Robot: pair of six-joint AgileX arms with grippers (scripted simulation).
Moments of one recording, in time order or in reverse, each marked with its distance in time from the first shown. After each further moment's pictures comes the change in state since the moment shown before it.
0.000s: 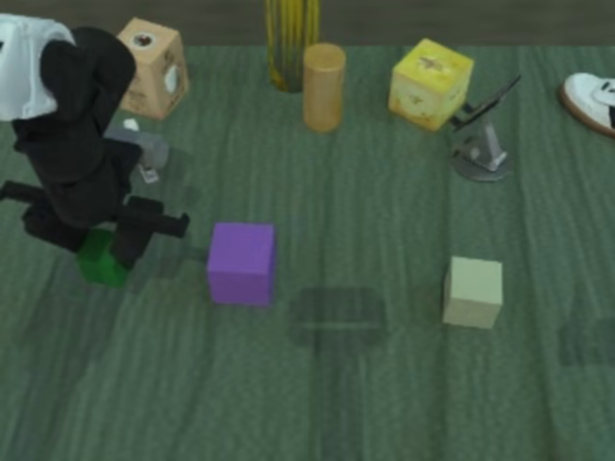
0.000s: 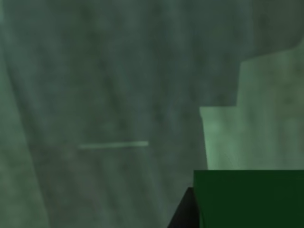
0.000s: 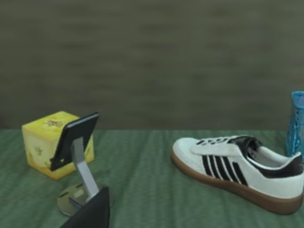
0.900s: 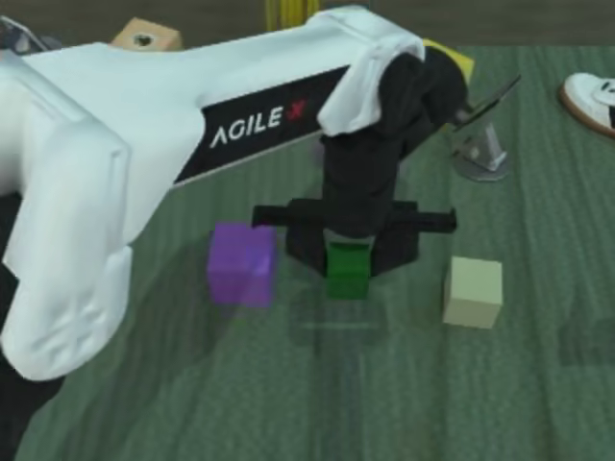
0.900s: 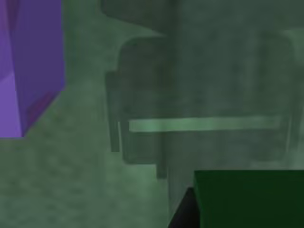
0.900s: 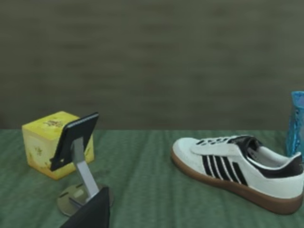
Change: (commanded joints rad) left arm -0.553 0.375 0.609 -0.283 -0.021 -0.769; right arm 0.000 0.000 0.000 0.000 0.000 0.000
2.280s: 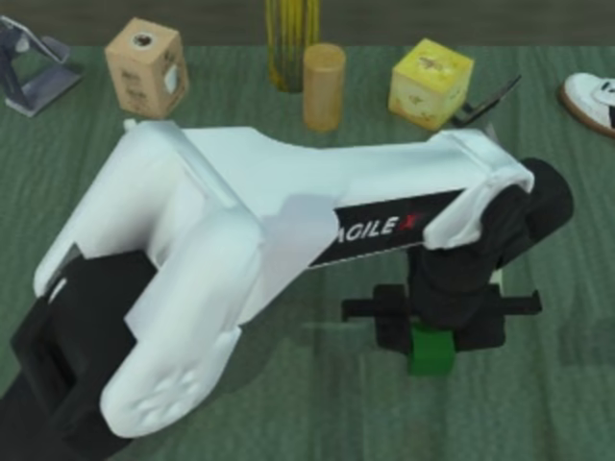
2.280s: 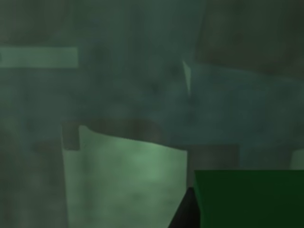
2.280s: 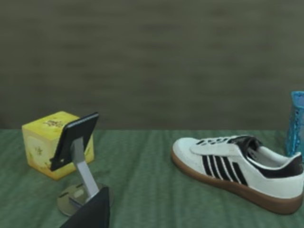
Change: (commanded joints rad) left arm -0.195 0.131 -0.008 0.170 -0.010 -0.248; right arm 0.000 0.000 0.000 0.000 0.000 0.000
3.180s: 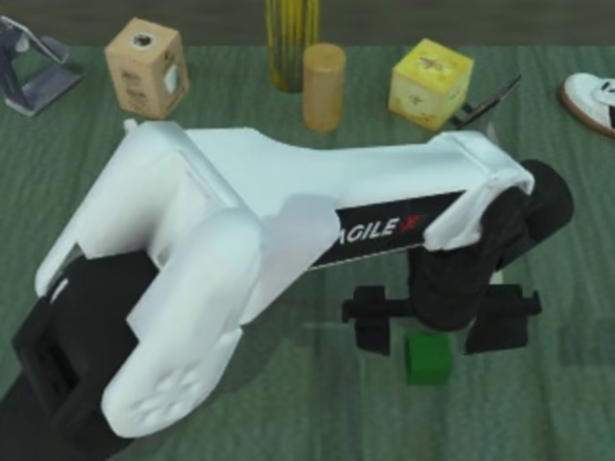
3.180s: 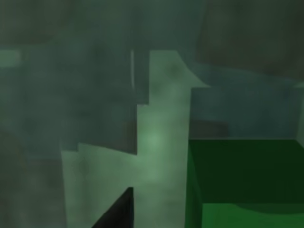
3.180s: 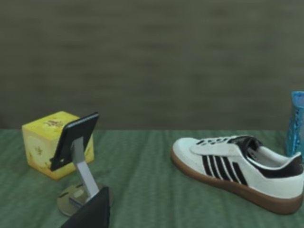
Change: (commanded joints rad) left arm 0.000 0.000 0.000 0.000 0.000 0.000; right arm 0.000 0.000 0.000 0.000 0.000 0.000
